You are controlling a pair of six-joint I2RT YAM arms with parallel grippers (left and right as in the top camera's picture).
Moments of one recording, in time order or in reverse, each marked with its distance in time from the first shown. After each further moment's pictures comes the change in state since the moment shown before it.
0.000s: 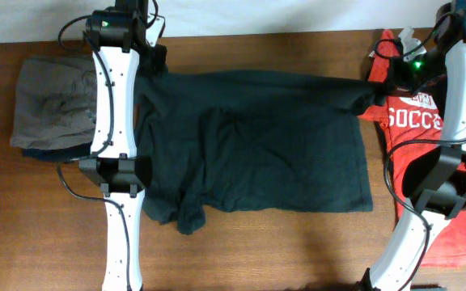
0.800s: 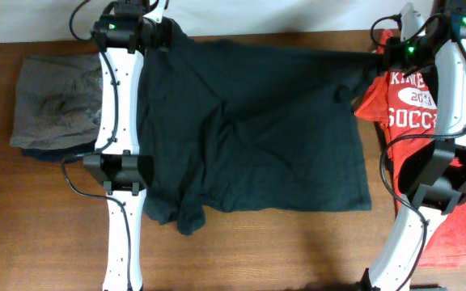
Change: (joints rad) left arm 0.000 0.046 0.000 0.397 0.099 -0.050; right arm 0.025 0.041 -0.003 0.372 0.024 0.026
